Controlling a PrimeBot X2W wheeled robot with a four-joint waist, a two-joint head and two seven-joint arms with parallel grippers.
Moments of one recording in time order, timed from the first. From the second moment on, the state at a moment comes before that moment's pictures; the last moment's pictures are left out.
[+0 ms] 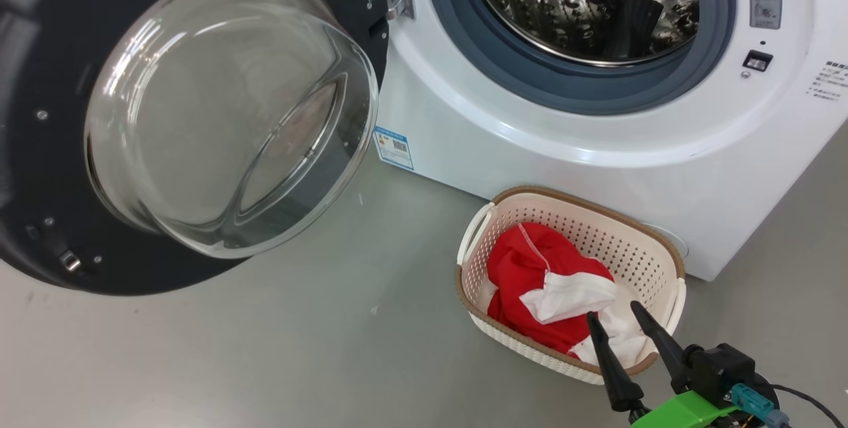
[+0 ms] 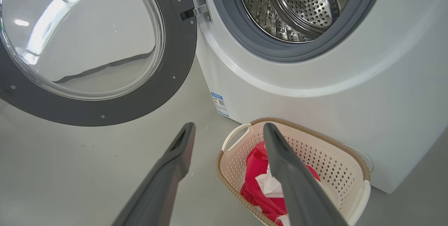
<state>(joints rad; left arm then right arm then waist) -0.89 0.59 0.20 0.83 -1.07 -0.13 0.22 0.00 -0.05 0.13 0.32 0.31 0.13 -0.26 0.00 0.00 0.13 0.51</state>
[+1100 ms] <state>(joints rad) -0.78 0.68 0.03 0.71 -1.34 -0.12 0.76 -0.02 -0.05 0.11 0.32 0.29 0.13 -0.26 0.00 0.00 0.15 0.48</state>
